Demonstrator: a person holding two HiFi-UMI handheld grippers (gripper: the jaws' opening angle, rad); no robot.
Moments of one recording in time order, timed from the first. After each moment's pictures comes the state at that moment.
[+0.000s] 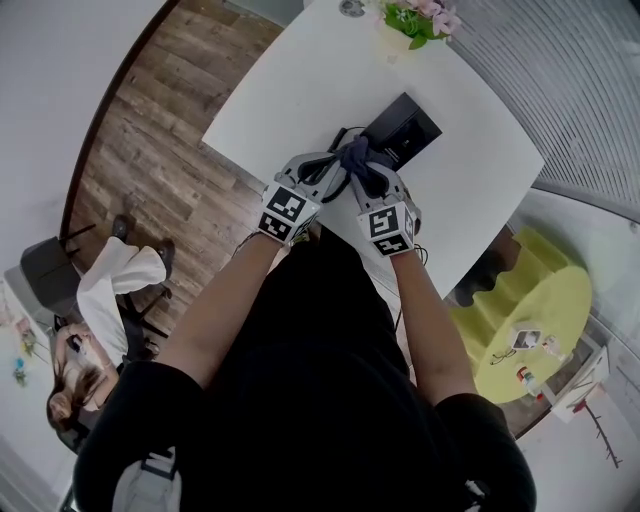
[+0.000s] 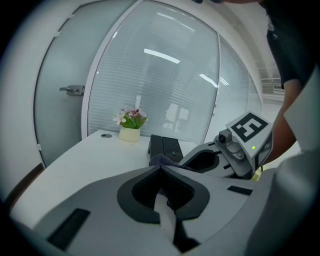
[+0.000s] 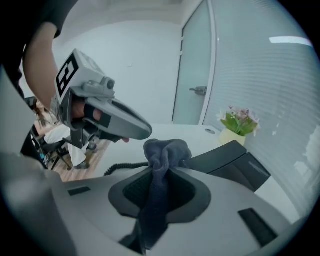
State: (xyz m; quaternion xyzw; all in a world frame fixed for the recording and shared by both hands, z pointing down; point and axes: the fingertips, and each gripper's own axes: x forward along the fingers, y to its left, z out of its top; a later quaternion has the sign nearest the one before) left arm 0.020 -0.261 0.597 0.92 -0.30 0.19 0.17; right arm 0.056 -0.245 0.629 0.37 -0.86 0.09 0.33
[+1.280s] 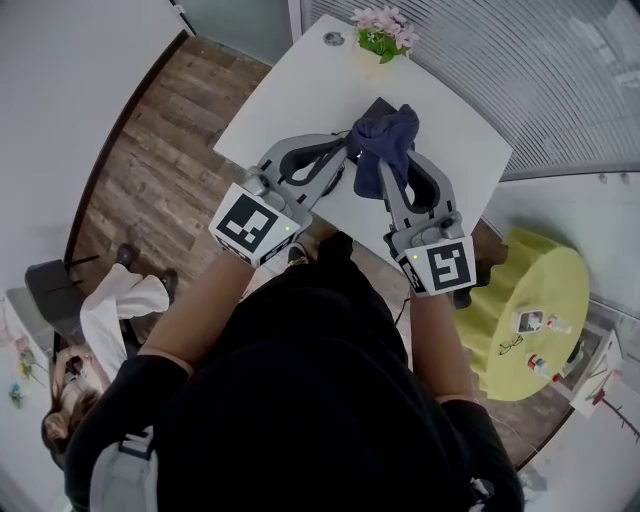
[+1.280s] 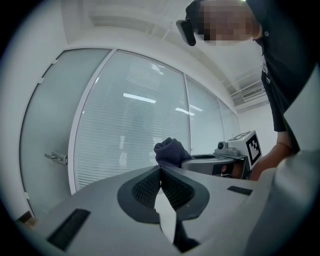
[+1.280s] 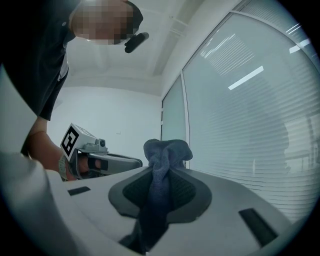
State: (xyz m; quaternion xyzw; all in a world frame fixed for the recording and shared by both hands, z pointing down) left arm 0.022 -0.202 0.308 0.97 -0.25 0.04 0.04; right arm 0.077 -0.188 0.293 0.48 -0.88 -0.01 0.01
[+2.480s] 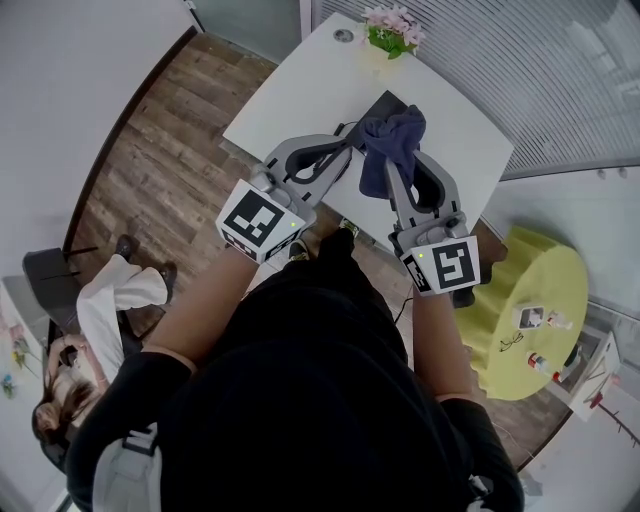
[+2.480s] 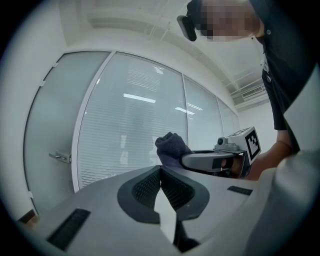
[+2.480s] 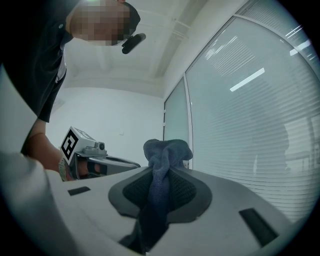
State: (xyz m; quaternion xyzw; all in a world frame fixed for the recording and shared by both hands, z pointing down) left arm 0.005 -0.162 0.307 0.96 -0.26 0.04 0.03; right arm 0.063 -0.149 0.284 0.47 -0.88 -0.02 0.01
